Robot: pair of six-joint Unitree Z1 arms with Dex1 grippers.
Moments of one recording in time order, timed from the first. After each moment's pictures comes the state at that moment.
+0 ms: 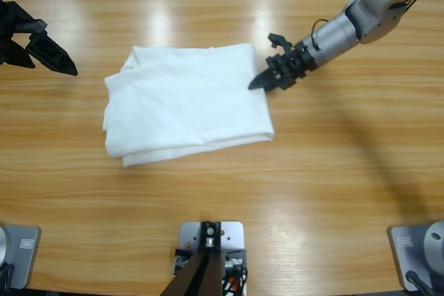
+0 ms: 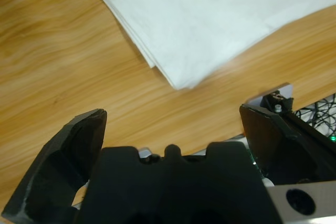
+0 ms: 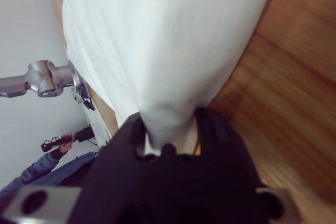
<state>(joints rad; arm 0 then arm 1) -0.49 1.75 -1.67 1.39 -0.17 -0.18 0.31 2.24 -1.30 0.52 0.94 0.01</state>
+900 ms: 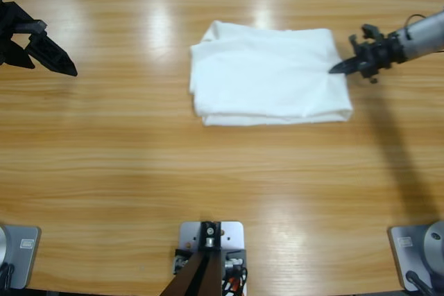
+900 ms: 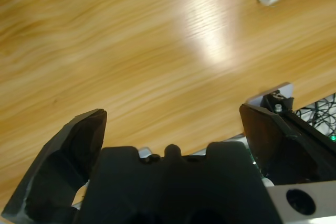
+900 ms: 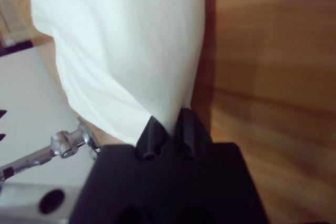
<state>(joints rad) -0.49 1.75 -1.67 1.40 -0.17 -0.18 -0.14 2.10 -1.18 0.66 0.79 0.01</state>
